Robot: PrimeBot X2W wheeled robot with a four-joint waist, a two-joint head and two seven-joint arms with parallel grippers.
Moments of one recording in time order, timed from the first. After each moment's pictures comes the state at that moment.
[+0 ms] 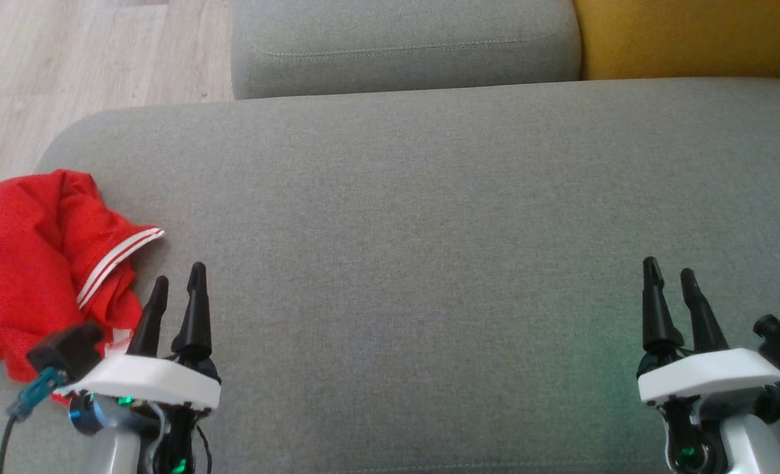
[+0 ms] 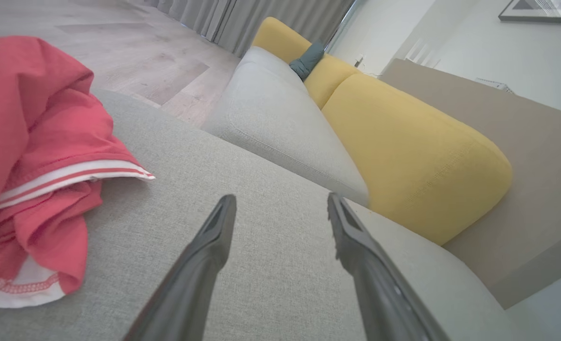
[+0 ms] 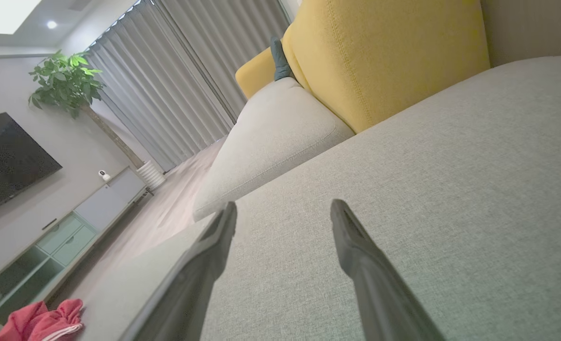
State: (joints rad) left arm -0.05 0.06 -0.06 0.21 -0.61 -0.10 -0.12; right arm -0.04 -0.06 -0.01 0.23 0.58 0.13 -0.08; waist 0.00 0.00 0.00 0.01
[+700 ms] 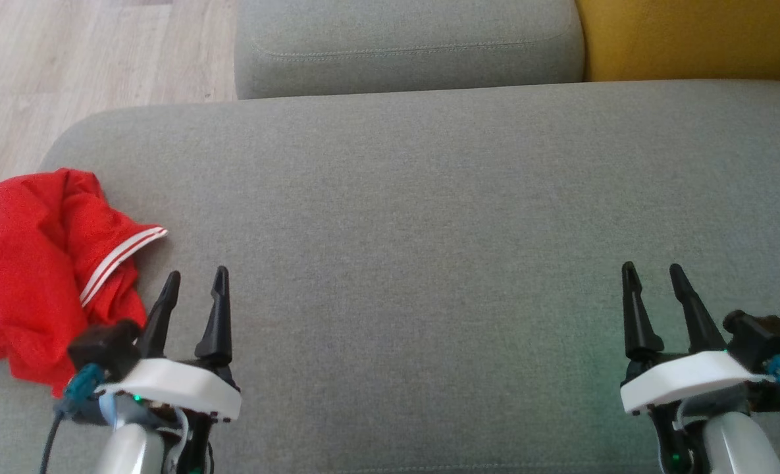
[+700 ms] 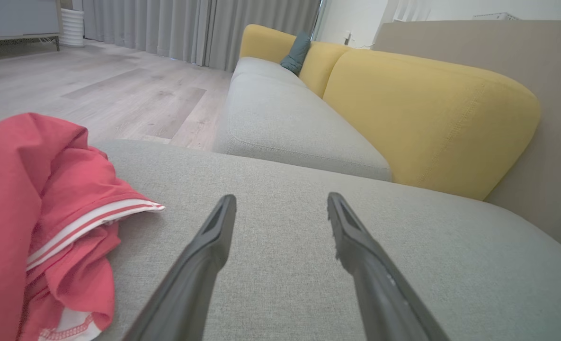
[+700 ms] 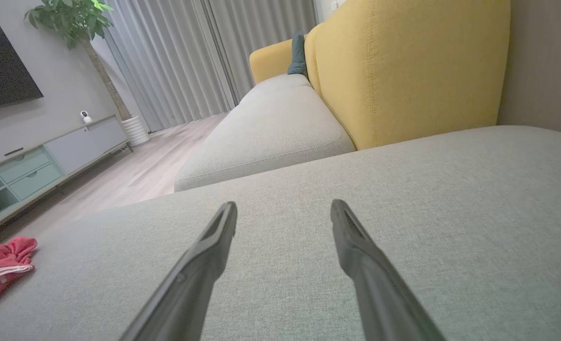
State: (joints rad) left arm -0.05 0.08 -0.11 0.22 -0.35 -0.08 -0.18; right arm -0.04 -0.06 0.00 0.23 0.31 0.13 -0.11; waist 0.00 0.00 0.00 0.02
